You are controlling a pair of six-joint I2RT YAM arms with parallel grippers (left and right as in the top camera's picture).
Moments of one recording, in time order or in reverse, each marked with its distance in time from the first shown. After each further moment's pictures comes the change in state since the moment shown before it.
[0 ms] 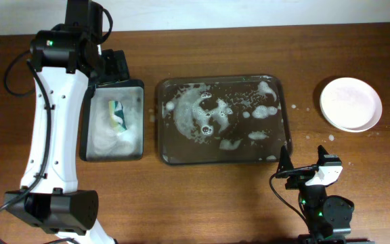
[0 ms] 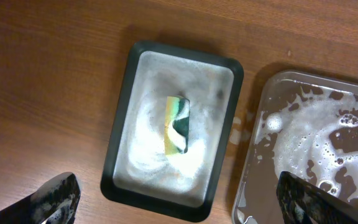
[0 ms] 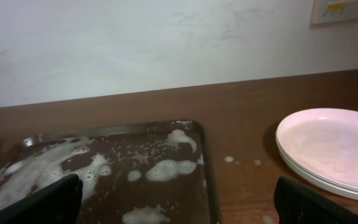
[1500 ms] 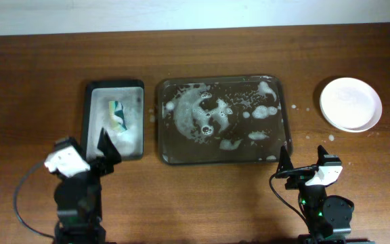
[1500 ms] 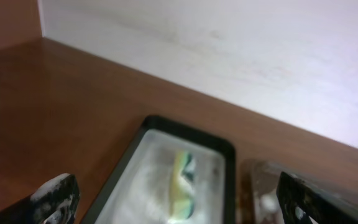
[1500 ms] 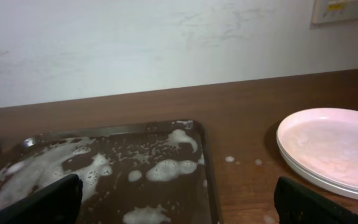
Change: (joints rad) left arm 0.121 -1.402 -1.837 1.402 0.005 0.000; right arm 0.002 0.000 0.000 0.000 0.000 0.003
